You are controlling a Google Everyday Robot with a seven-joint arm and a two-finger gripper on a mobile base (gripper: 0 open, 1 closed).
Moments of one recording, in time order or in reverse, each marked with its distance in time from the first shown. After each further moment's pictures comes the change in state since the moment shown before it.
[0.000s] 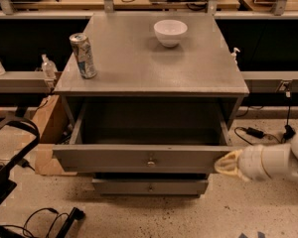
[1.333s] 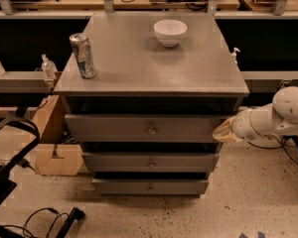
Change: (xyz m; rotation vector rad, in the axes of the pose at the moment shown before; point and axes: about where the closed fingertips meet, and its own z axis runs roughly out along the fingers) arm 0.006 -0.125 0.025 -0.015 0.062 -0.008
